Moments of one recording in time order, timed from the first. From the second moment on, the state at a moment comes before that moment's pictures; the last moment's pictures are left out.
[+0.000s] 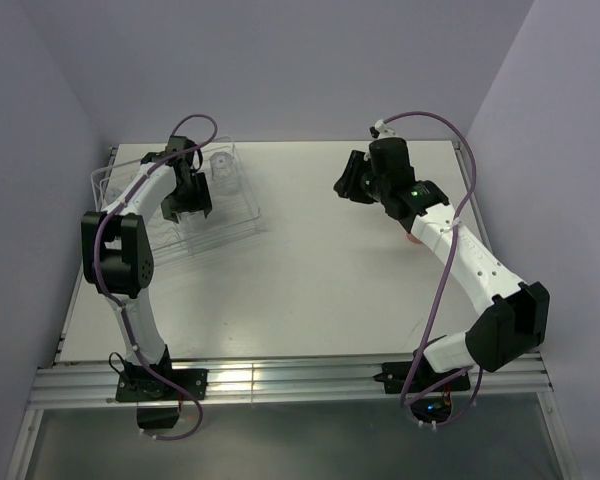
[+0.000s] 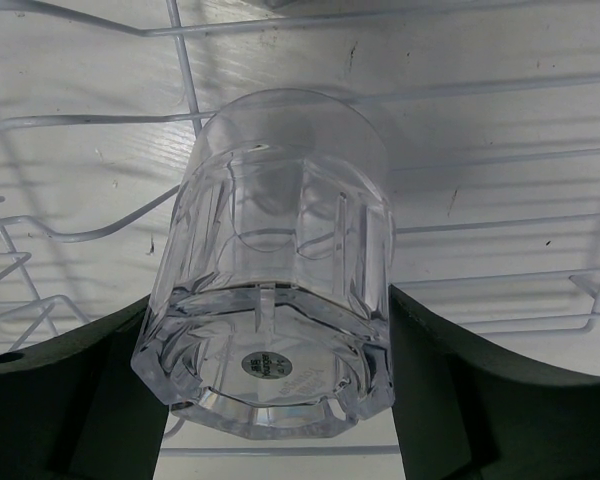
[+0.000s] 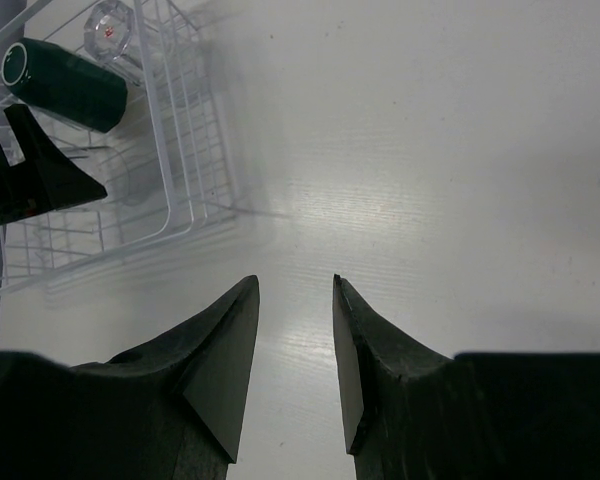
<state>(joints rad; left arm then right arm) -0.12 1.96 1.63 -0.88 -0.16 -0.35 0.41 1.39 1.32 -0.48 0.01 0.53</state>
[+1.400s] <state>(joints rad) -0.25 1.41 1.54 -0.73 -0.11 -0.37 0.36 1.35 1.28 -0.66 0.43 0.54</state>
